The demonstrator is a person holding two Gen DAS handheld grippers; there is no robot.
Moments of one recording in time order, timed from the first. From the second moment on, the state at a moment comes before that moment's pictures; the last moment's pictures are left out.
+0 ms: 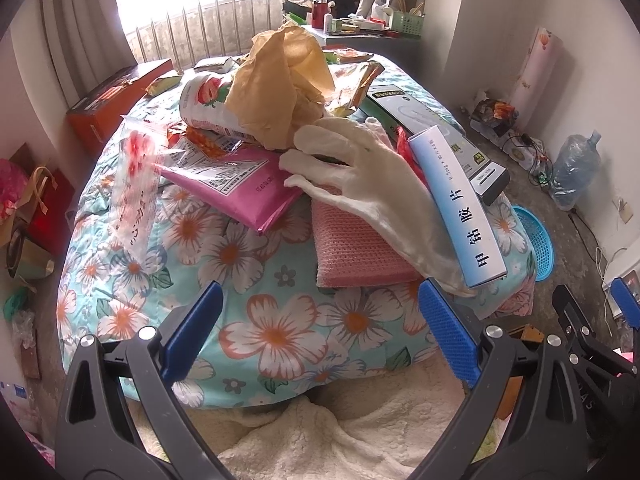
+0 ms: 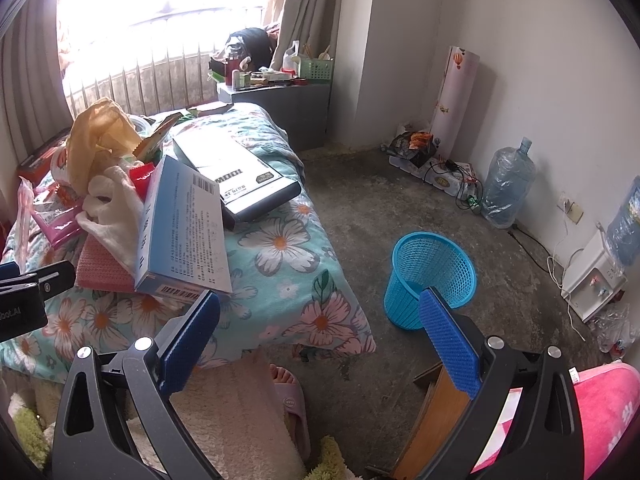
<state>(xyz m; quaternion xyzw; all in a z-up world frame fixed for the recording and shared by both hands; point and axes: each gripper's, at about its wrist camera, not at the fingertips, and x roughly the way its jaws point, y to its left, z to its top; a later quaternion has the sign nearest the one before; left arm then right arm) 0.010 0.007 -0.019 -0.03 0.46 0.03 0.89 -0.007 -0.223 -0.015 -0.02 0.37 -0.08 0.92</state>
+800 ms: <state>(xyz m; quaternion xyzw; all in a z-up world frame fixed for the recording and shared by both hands) 0.040 0.040 -0.018 -0.10 0.39 -0.13 0.91 0.026 -0.155 -0.032 -0.08 0.35 0.04 0.93</state>
